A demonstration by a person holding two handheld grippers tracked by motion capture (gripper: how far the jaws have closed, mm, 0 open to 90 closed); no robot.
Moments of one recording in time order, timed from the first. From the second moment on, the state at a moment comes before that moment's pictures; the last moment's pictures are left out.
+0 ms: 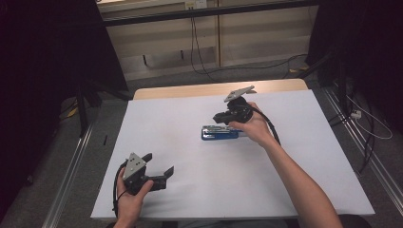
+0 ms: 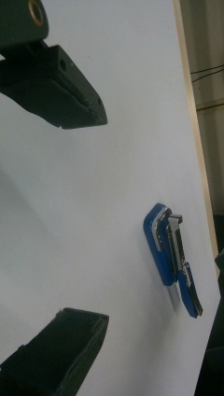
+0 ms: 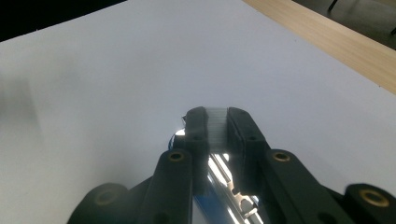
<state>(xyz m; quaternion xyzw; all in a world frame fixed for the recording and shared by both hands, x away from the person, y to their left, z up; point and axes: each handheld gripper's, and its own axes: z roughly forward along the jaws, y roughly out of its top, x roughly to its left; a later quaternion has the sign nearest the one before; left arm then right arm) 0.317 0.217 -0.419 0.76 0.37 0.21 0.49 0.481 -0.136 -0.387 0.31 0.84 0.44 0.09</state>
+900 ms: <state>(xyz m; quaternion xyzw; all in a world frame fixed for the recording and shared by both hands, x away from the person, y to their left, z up) 0.317 0.217 -0.420 0.76 0.37 0.21 0.49 0.502 -0.108 -0.394 0.29 0.86 0.42 0.07</state>
